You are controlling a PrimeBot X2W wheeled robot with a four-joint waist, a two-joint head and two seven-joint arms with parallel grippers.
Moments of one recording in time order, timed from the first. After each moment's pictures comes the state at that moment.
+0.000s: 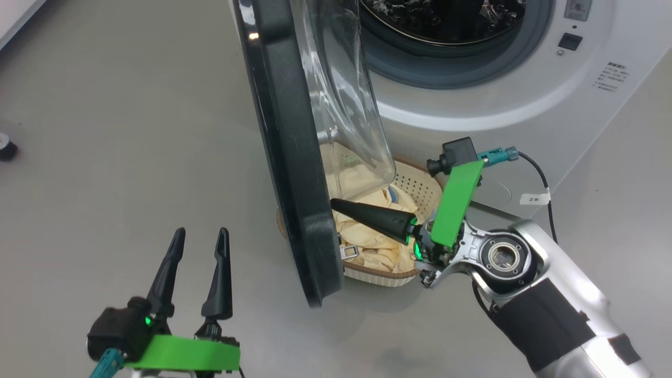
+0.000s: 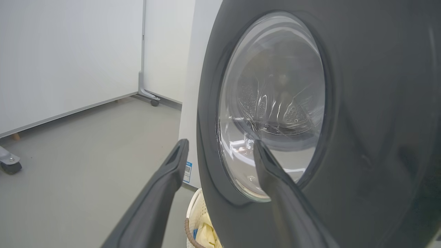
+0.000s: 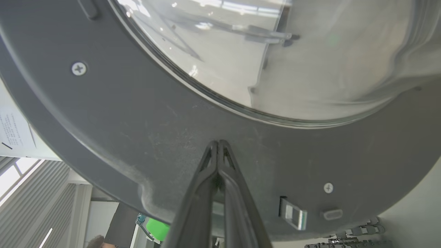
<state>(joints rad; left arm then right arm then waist) -0.05 0.04 -0.16 0.03 -0.27 -0.06 -0.25 -0.52 -0.08 0.53 0.24 1.58 0.13 0.62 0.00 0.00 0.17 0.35</state>
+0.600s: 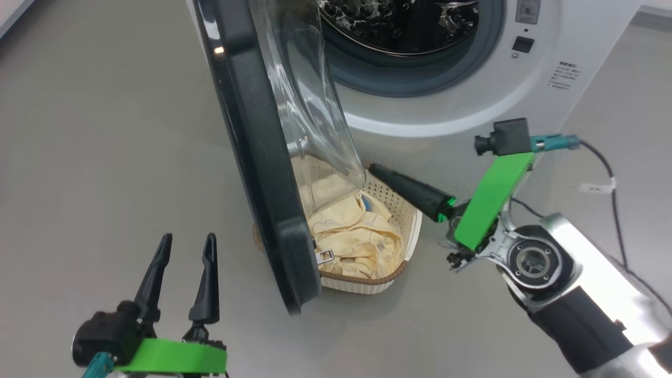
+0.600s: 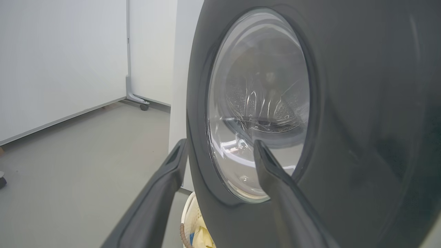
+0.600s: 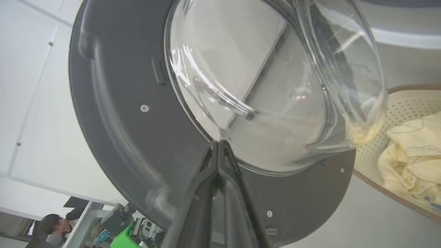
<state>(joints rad) -0.03 0.04 -0.12 0.05 -0.23 -0.09 -0.25 -0.52 -0.20 0.58 0.11 1.45 0.13 0.41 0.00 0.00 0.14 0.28</state>
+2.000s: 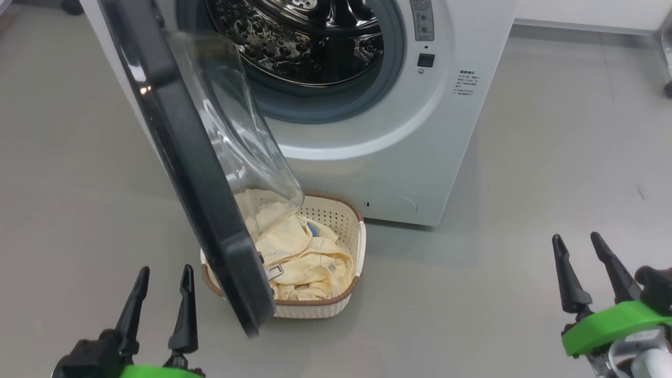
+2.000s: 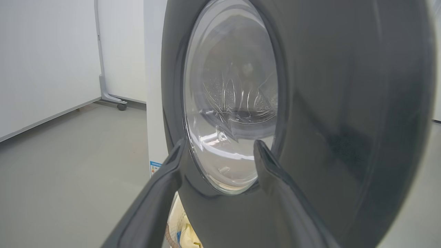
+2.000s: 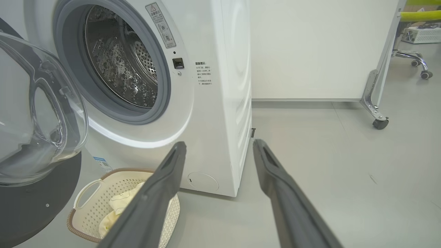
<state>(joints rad) 0.05 0.04 -0.02 0.08 -0.19 -0.12 -0.25 0.01 -0.25 0.09 0.21 0.40 0.13 -0.25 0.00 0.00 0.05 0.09</state>
